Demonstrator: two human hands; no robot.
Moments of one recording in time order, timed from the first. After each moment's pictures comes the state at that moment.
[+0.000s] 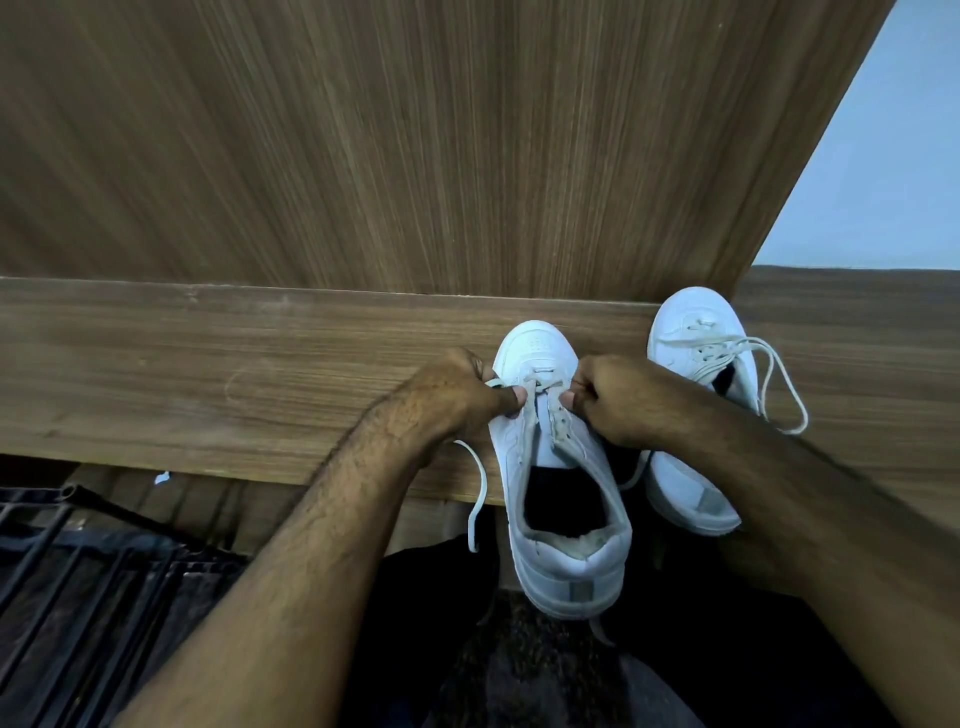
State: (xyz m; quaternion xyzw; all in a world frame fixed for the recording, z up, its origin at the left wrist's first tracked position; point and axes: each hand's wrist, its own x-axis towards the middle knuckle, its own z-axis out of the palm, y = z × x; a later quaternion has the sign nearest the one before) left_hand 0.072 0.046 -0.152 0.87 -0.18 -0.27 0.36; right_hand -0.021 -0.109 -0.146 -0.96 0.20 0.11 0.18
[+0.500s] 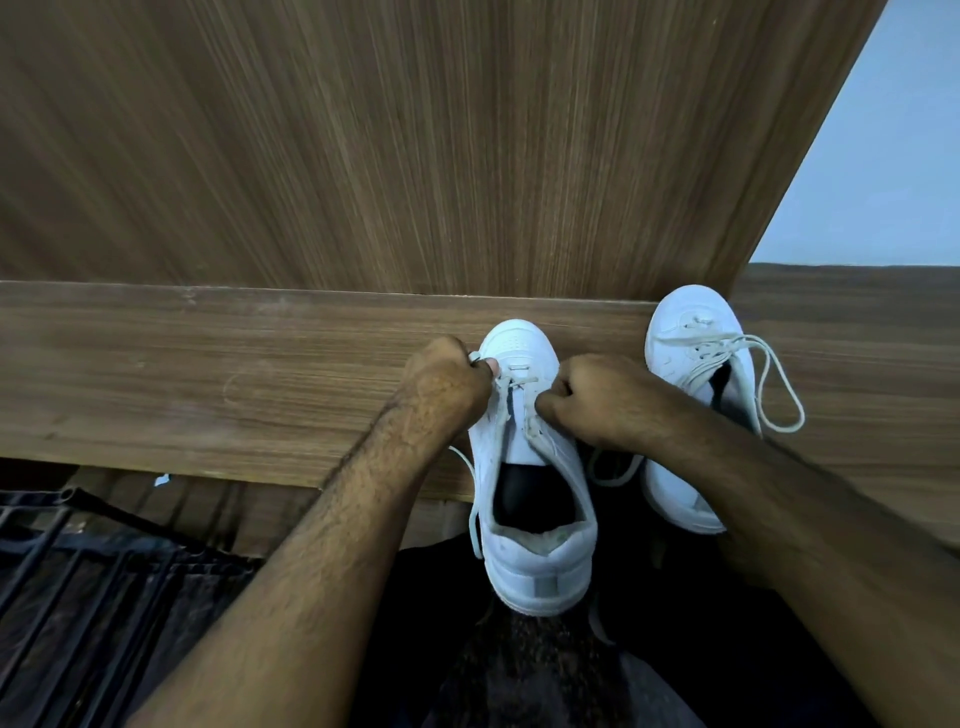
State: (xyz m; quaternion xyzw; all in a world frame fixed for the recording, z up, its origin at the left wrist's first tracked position) left_hand 0.071 0.038 -0.153 0.91 -0.13 -0.16 0.35; right_hand -0.019 -0.092 -0.140 -0.96 0.20 0.08 0.20
